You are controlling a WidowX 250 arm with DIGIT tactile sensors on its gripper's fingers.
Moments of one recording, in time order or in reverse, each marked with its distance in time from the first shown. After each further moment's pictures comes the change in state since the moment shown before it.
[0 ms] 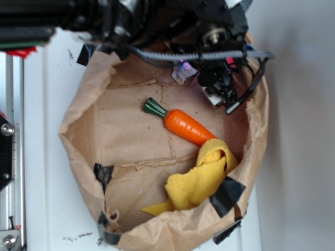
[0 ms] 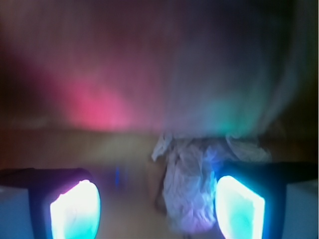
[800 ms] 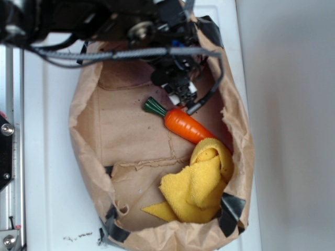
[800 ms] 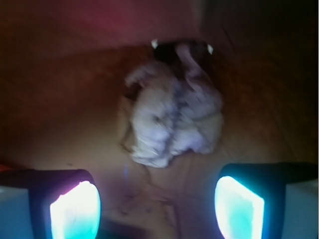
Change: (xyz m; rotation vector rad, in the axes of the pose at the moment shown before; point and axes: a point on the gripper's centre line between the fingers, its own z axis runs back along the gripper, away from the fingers) arm -0.031 0.031 0.003 0.037 -0.109 -0.062
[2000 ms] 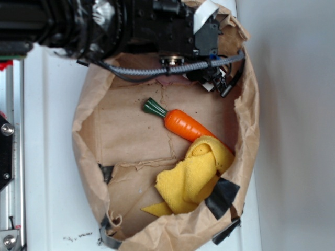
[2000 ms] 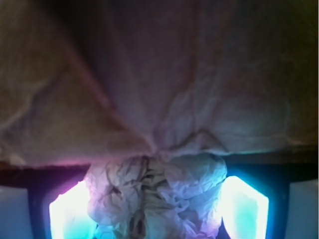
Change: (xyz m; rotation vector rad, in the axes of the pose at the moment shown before) arm 0.031 -0.004 -0.037 0.127 -0.118 0.172
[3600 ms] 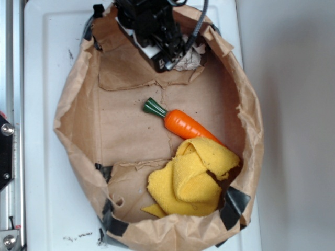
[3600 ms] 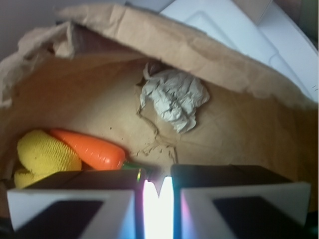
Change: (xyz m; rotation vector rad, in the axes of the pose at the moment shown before) arm -0.003 0.024 0.105 -0.279 0.363 -0.079
